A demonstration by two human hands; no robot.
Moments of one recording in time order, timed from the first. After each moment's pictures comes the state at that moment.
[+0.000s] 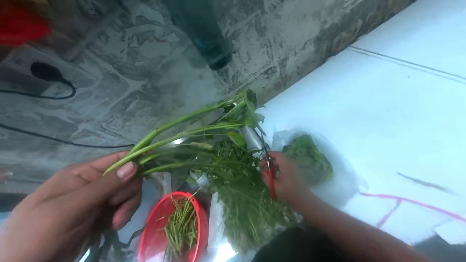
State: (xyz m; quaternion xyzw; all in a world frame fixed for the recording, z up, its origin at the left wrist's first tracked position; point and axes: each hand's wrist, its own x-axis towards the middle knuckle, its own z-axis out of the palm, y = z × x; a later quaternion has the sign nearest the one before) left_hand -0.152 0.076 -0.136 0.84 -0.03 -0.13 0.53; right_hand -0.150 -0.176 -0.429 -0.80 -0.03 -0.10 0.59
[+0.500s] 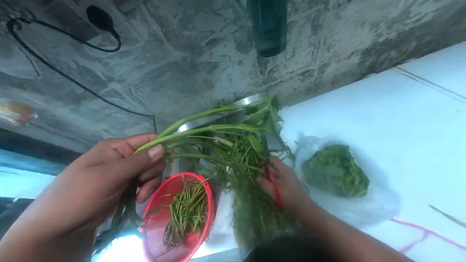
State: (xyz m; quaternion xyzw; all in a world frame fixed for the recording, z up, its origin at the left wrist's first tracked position) left_hand -0.157 0.173 -0.159 0.81 -0.05 -0.13 0.56; right_hand -0.143 -0.102 -0.412 -0.71 -0.11 0.04 0.69
